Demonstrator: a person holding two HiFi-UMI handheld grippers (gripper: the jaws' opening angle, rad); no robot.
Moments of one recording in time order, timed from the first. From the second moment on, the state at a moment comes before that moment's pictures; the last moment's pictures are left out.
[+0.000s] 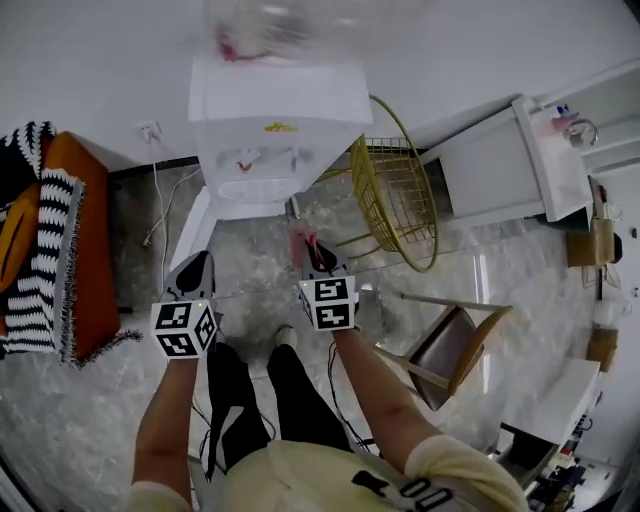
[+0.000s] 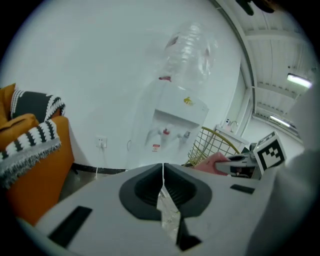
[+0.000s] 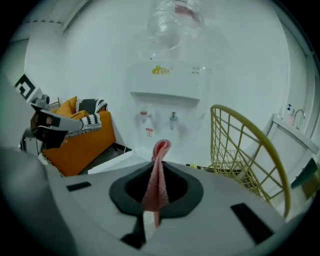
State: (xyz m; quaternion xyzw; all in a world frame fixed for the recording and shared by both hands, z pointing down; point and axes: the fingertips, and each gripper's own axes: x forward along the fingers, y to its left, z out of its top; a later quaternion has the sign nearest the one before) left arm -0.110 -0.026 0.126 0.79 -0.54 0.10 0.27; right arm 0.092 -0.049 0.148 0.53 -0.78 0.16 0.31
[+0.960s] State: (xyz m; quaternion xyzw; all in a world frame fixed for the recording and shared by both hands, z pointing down) left arm -0.178 0.047 -0.049 0.78 -0.56 0.02 0.26; right arm 0.046 0.001 -0.019 0.52 -0.81 0.19 0.22
